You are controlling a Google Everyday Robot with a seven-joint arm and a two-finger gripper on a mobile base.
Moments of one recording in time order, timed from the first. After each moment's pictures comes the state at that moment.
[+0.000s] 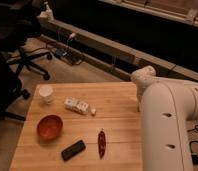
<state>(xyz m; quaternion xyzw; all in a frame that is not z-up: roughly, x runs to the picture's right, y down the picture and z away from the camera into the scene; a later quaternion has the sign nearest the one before) 0.317 0.147 0.909 -0.22 0.37 0.58 0.69</state>
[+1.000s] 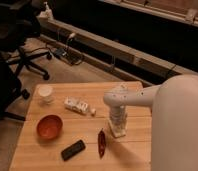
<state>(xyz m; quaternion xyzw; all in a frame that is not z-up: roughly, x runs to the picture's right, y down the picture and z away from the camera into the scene) 0.110 0.231 0.835 -0.34 0.25 0.40 0.81</state>
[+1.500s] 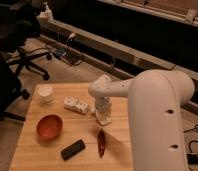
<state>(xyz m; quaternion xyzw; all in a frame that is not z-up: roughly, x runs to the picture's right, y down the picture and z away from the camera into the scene) 0.043 0.154 0.909 -0.29 0.21 0.42 0.83</state>
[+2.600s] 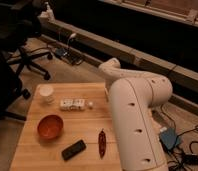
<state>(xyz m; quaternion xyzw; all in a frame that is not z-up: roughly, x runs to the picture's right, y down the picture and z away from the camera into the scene) 0.162 0.059 0.996 -0.21 0.30 0.54 0.76</state>
